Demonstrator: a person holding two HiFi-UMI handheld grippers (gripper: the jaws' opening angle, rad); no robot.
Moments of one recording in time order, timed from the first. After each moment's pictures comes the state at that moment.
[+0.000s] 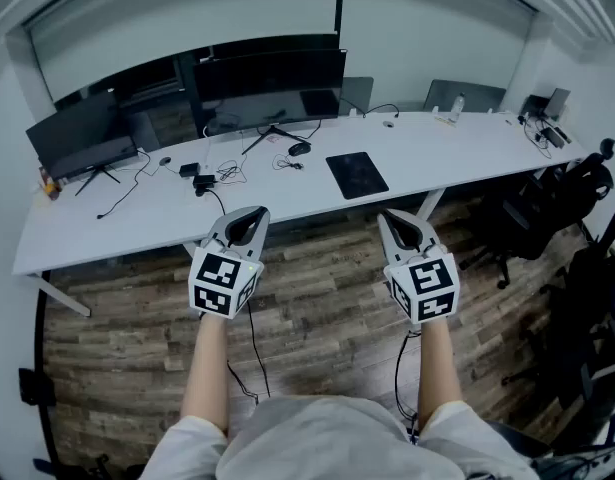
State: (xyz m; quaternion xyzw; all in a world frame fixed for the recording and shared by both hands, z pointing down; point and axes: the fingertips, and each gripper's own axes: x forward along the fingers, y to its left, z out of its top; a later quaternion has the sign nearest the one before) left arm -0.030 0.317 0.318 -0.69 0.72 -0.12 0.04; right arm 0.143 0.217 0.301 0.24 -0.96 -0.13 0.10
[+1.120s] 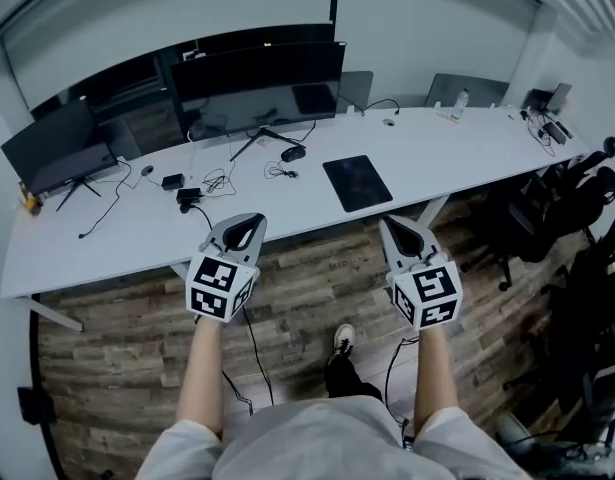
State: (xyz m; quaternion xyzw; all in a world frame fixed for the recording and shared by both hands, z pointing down) left arm -0.108 0.212 0.371 -0.70 0.70 -0.13 0.01; right arm 0.077 0.115 0.342 0.25 -0.96 -0.09 0.10
